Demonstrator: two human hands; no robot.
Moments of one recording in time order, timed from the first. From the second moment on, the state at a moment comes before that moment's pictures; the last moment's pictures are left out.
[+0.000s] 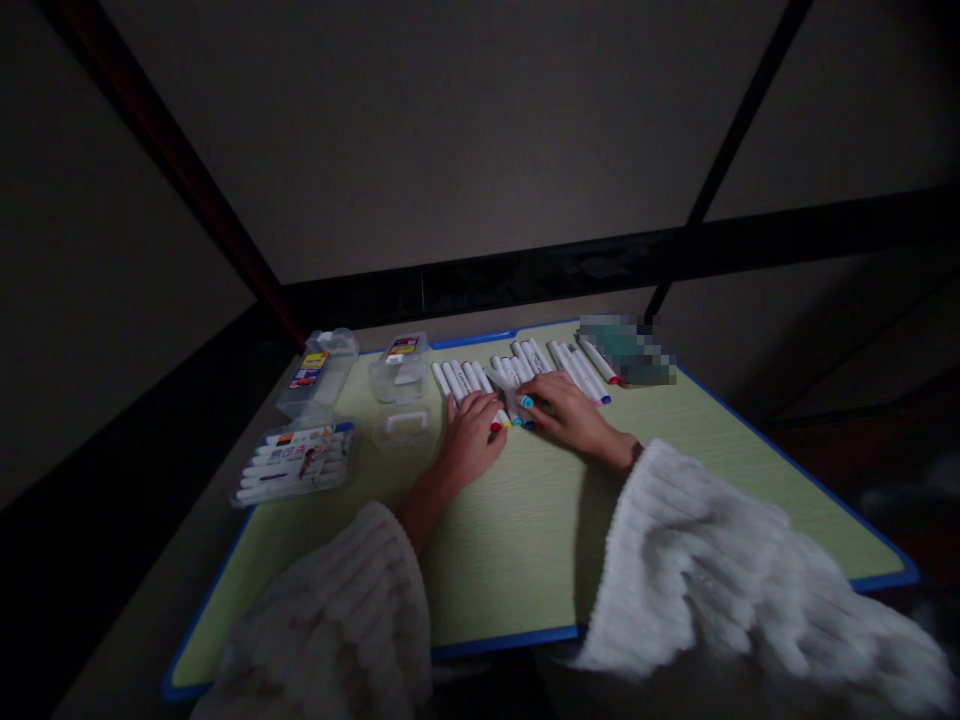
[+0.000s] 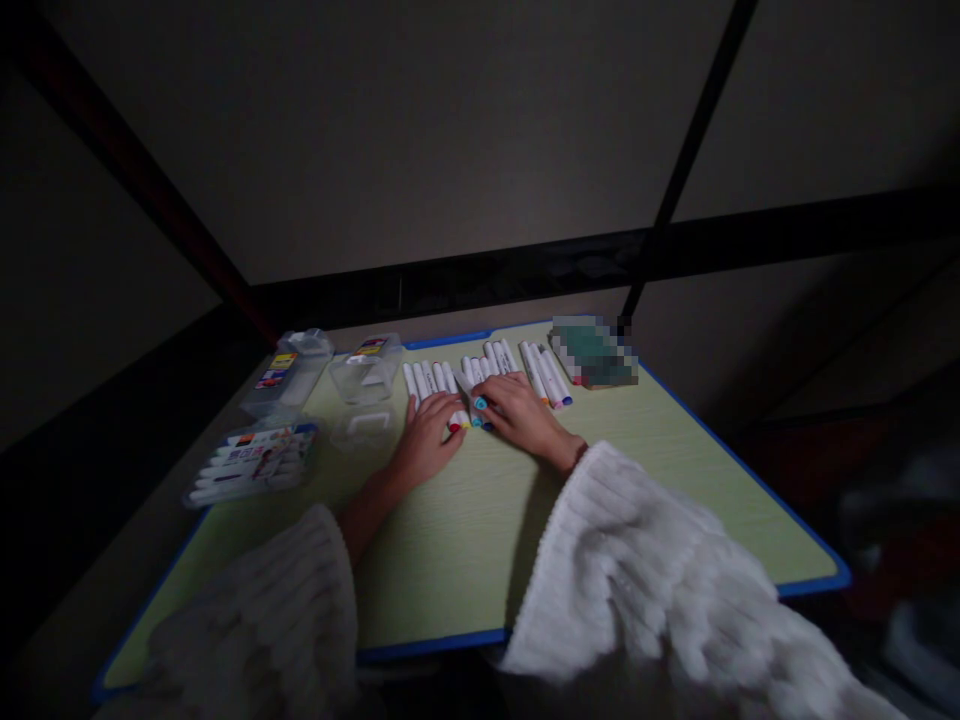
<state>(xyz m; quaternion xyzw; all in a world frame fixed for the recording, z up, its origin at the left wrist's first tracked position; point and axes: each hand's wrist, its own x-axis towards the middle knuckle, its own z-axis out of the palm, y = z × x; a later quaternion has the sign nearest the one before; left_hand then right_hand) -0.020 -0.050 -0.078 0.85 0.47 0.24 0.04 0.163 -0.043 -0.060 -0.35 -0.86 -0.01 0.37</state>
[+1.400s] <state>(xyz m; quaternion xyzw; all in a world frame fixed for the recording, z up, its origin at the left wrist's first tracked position) -0.018 -0.049 -0.073 0.83 0.50 0.22 0.06 0.154 -0.042 -0.066 -0.32 -0.92 -0.02 0.23</state>
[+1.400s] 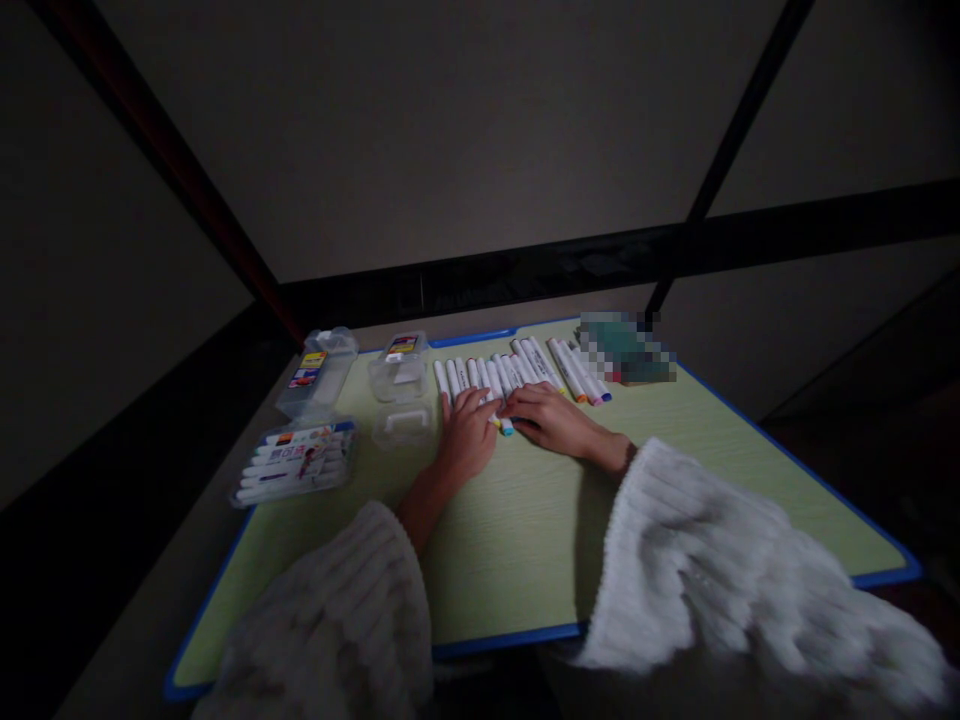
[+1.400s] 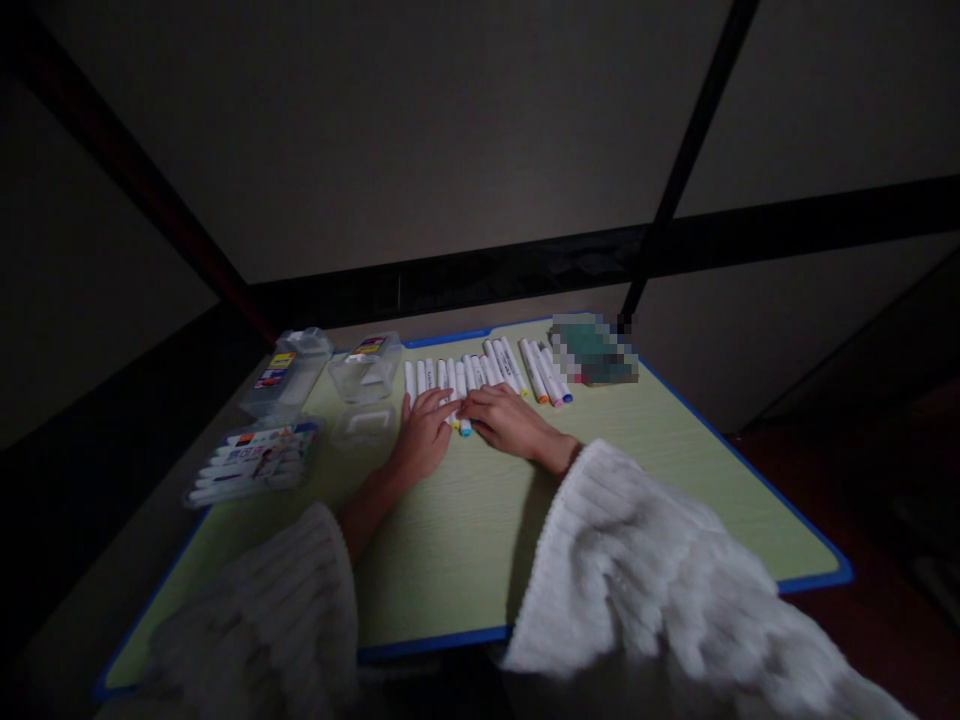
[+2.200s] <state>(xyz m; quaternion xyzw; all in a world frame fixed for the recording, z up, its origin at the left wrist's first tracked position) -0.019 -0.048 -0.076 0.80 0.55 0.25 0.03 0.162 -0.039 -0.059 -0.34 -0.90 0.00 0.28</state>
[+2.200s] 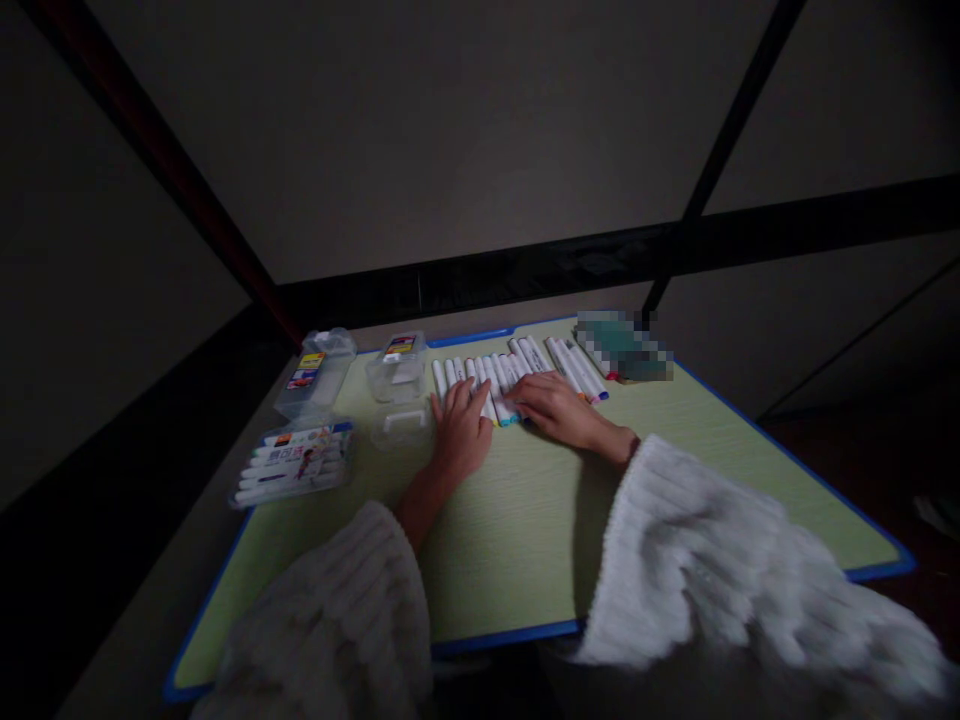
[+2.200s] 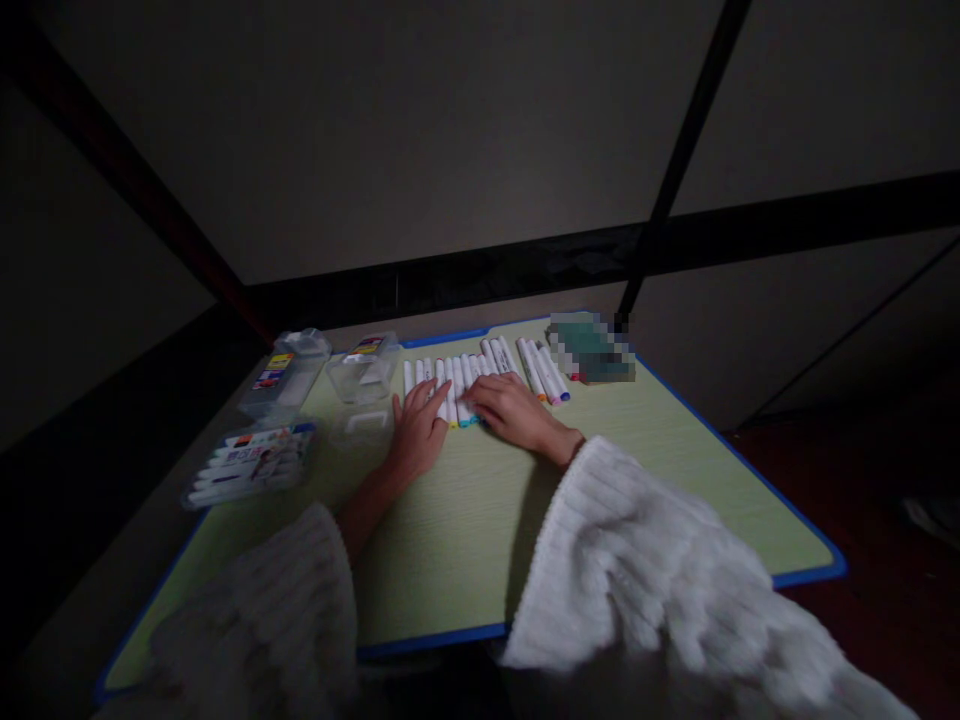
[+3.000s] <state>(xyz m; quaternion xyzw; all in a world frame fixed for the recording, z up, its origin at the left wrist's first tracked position) -0.031 -0.046 -0.078 0.76 0.53 0.37 0.05 0.229 -0.029 -0.064 -0.79 -0.56 -0.12 0.20</state>
